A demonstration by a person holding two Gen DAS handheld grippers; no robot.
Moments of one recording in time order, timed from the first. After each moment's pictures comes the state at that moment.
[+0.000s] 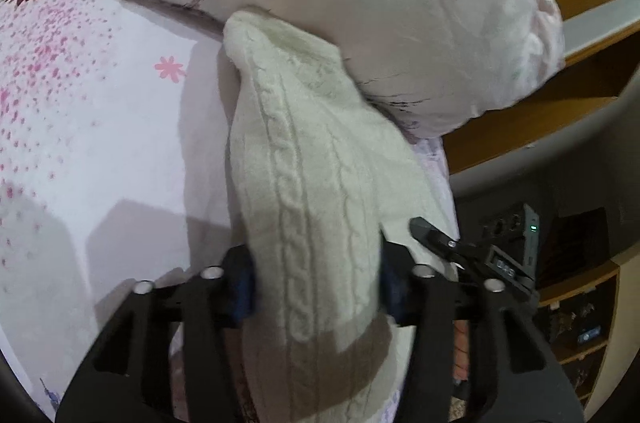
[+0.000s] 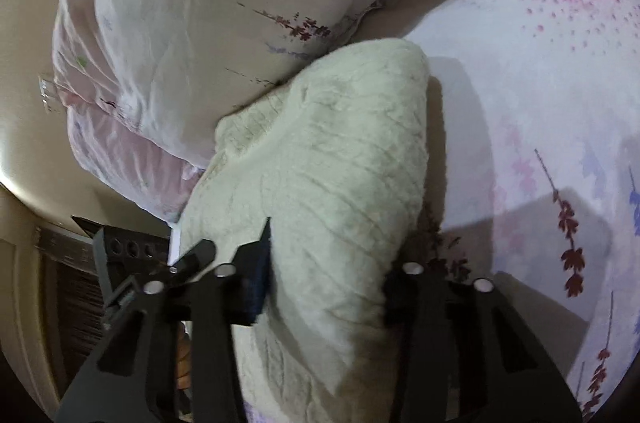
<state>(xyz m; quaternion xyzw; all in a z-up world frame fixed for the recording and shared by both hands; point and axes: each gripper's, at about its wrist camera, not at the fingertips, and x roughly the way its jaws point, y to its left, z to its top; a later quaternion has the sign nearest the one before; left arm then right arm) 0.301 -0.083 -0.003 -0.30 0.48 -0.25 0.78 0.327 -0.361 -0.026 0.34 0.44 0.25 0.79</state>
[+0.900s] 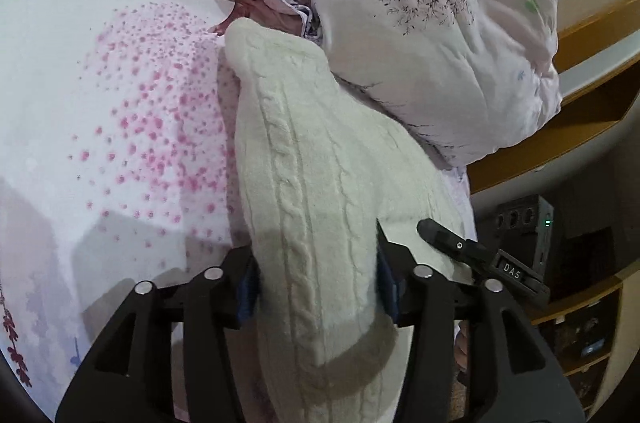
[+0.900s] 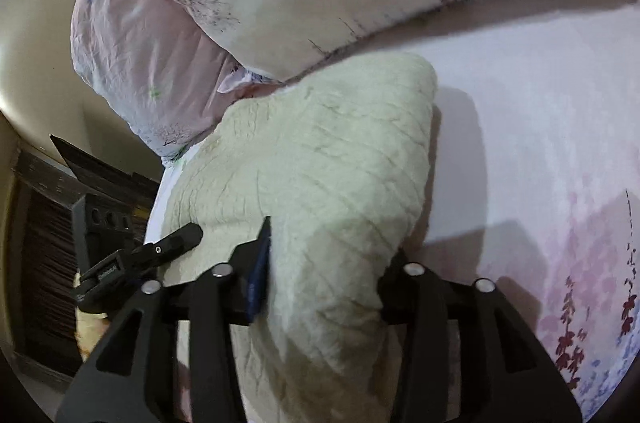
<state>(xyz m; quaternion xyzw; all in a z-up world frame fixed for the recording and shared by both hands) 0.264 0.081 -0.001 -0.31 0.47 -0.21 0.80 0.314 -0.185 -0.005 0.22 0.46 0.29 0.81</state>
